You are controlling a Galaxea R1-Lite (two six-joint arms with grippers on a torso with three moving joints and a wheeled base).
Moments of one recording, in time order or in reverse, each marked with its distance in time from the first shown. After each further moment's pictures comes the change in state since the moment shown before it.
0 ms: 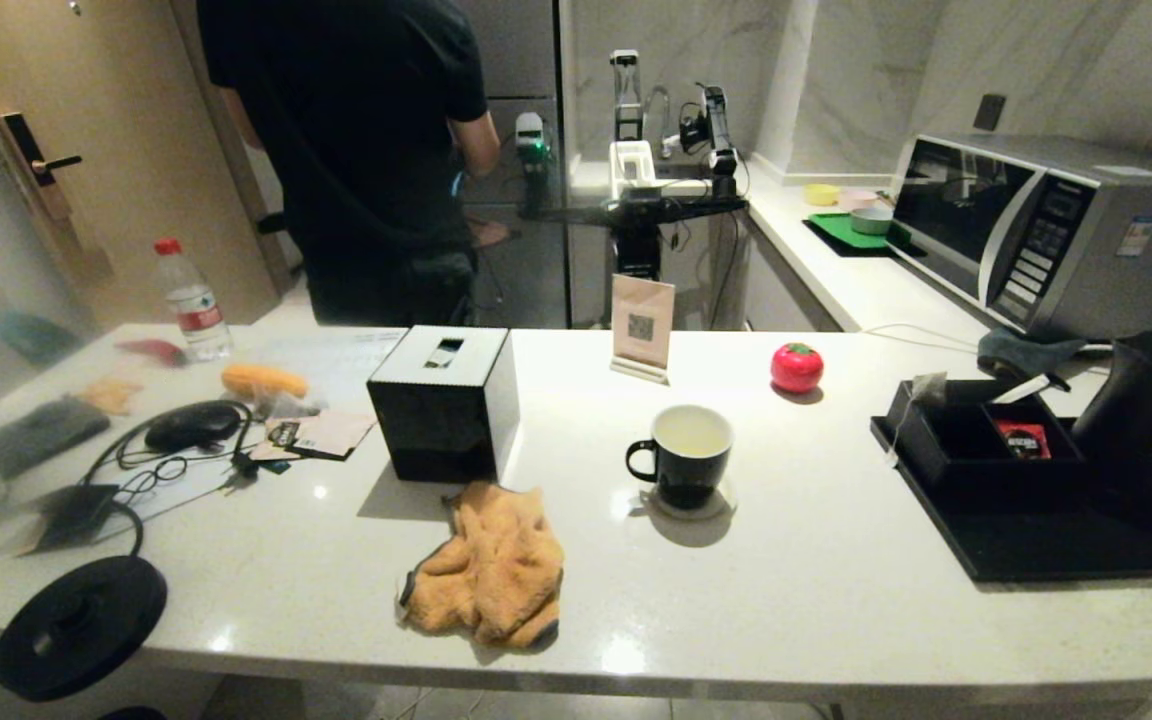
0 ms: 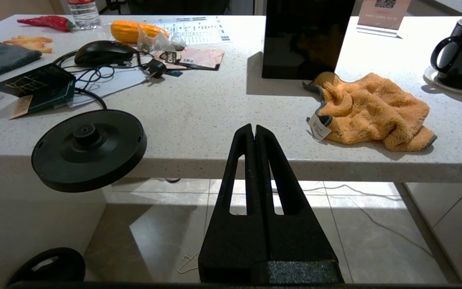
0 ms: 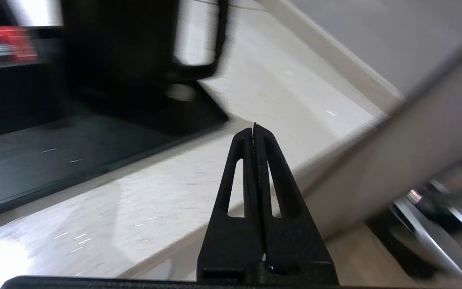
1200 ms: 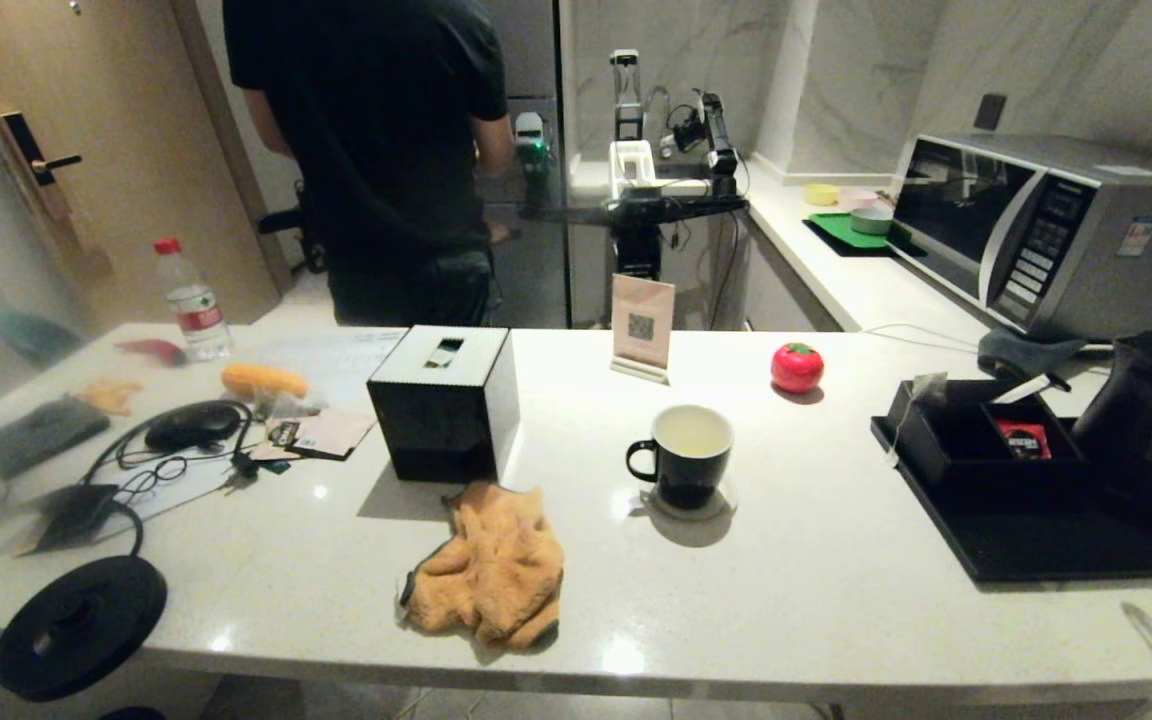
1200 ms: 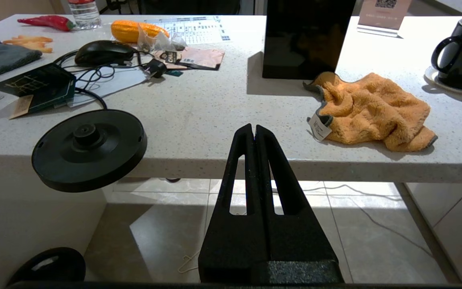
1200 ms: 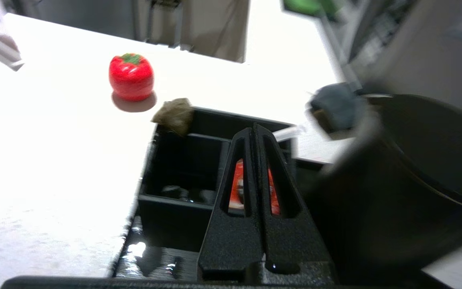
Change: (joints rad) left arm 0.000 0.000 0.000 0.000 0.000 0.000; right arm 0.342 0.175 -0.499 0.263 0.427 0.070
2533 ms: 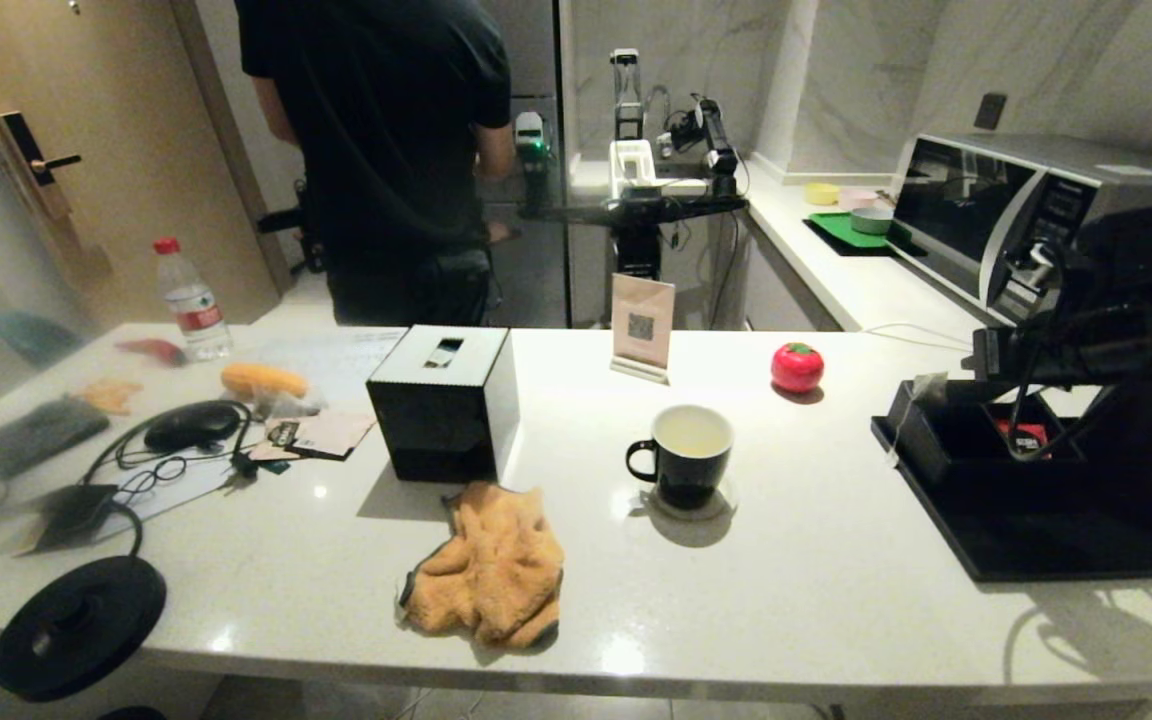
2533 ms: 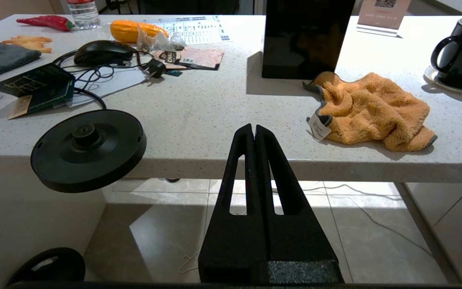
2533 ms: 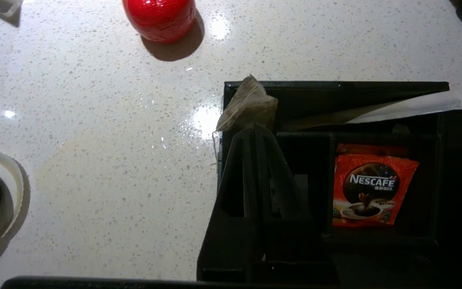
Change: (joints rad) left arm 0.000 0.000 0.000 0.000 -0.001 0.000; right arm 0.300 0.284 -0.885 1.147 -0.288 0.169
